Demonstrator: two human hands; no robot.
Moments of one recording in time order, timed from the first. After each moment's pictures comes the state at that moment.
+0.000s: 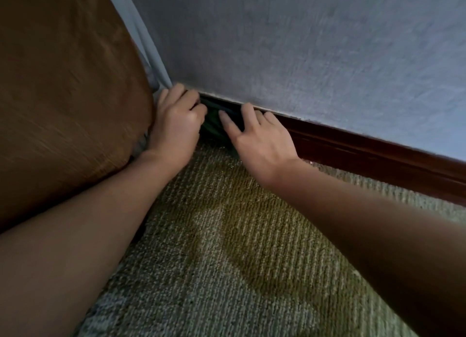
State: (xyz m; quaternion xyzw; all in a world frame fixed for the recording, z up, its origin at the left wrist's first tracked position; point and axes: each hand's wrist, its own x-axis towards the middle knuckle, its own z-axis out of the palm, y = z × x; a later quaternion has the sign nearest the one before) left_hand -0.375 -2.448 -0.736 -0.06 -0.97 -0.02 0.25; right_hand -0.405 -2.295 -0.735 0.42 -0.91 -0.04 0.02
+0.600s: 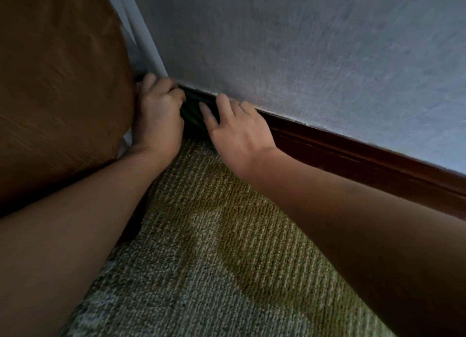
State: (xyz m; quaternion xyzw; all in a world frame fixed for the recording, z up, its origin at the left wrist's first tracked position) left_hand -0.379 -2.467 -0.742 0.10 -0.97 -0.03 0.23; right_hand -0.413 -2.329 -0.730 0.47 -0.88 -0.05 0.04
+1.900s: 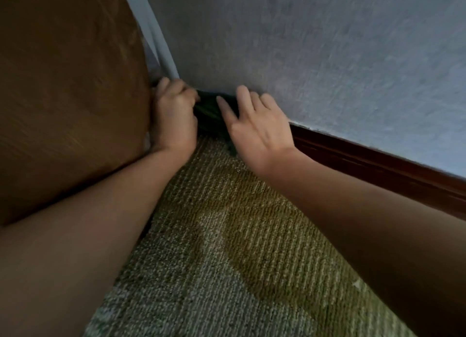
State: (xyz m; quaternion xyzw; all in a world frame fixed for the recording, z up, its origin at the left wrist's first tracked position) left_hand -0.381 -2.455 -0.732 0.14 -0.95 -0.10 0.24; right_hand -0.416 -2.316 -0.714 0.44 -0.89 -0.05 0.08
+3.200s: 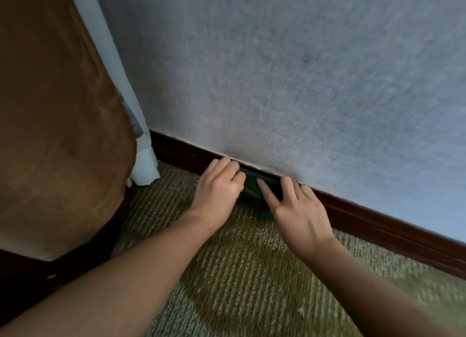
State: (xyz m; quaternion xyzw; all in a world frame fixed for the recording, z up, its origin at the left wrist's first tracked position) left_hand -0.376 -2.335 -0.723 -0.06 -0.97 -0.12 0.19; right_hand -0.398 -2.183 -0.717 0.37 -0.92 -0.07 0.12
